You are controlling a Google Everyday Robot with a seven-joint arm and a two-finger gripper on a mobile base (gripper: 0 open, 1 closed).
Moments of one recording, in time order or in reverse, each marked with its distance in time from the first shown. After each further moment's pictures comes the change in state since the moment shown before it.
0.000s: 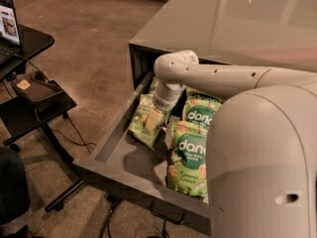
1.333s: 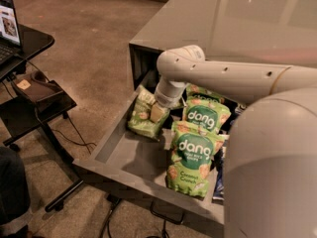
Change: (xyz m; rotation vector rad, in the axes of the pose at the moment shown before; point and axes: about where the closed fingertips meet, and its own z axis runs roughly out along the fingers) arm 0.000 -0.001 -0.032 0.049 -0.044 -0.003
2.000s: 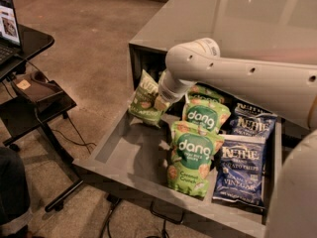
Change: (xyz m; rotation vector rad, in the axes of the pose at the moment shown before) arm -0.007 0.003 -0.060 0.098 -0.134 -0.041
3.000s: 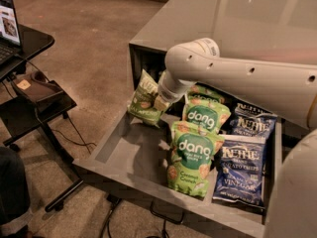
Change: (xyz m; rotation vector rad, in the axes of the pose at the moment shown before) arm -0.001 0.000 -0.002 0.003 -0.004 -0.001
